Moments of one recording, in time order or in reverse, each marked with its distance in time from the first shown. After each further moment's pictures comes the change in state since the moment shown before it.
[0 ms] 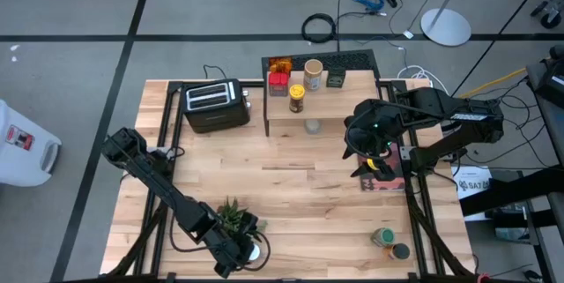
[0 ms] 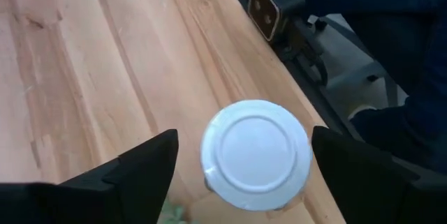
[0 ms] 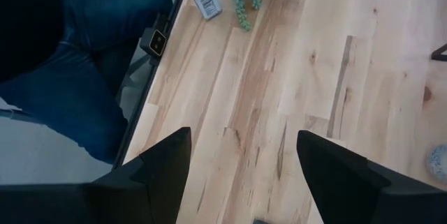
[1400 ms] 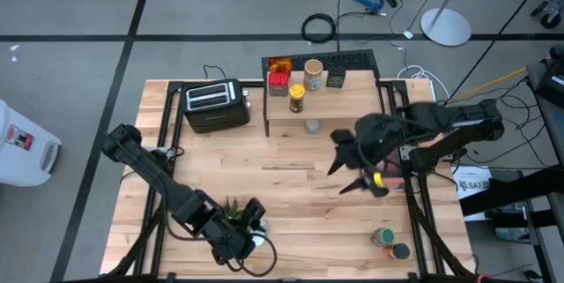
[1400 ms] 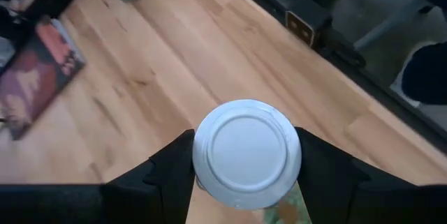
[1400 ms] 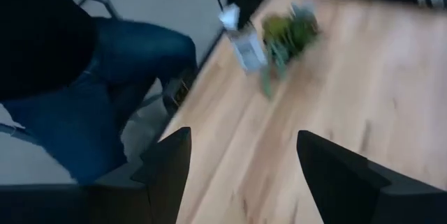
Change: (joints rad) left arm 0.067 -0.033 0.403 -0.521 -0.068 0.389; right arm 0.121 -0.012 -0.089 0.321 0.003 -0.016
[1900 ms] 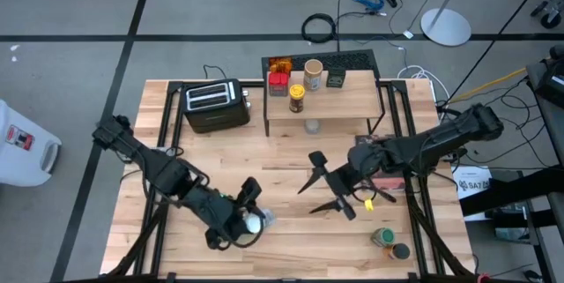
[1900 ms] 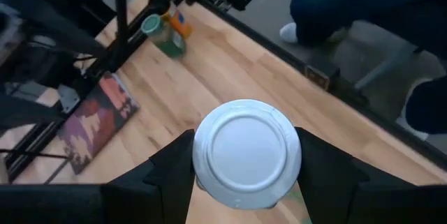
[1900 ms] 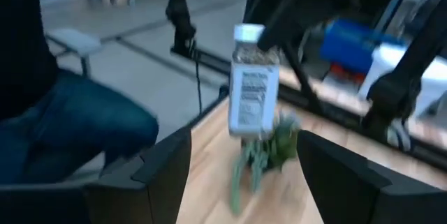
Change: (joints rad) left arm 0.085 -0.125 0.147 -0.079 0.091 0.144; right arm 0.097 0.001 -0.523 0.981 0.124 -0.132
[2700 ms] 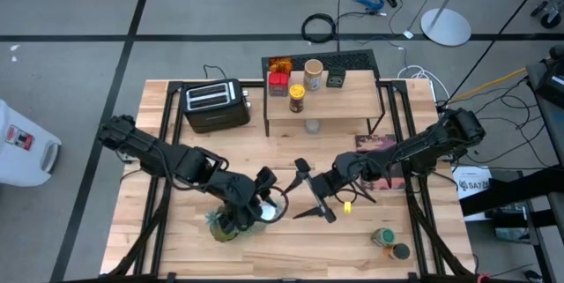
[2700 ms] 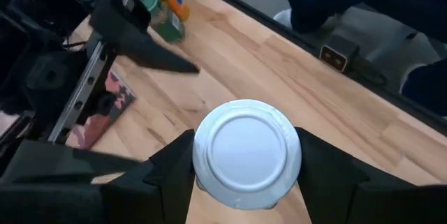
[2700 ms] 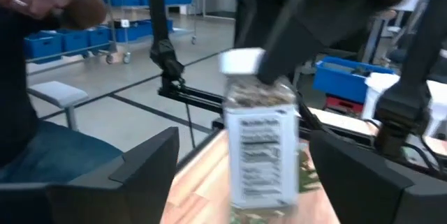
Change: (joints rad) left arm 0.151 0.039 -0.004 0.001 0.153 0.105; right arm -0.036 0.215 -0.191 0.617 -0.031 0.128
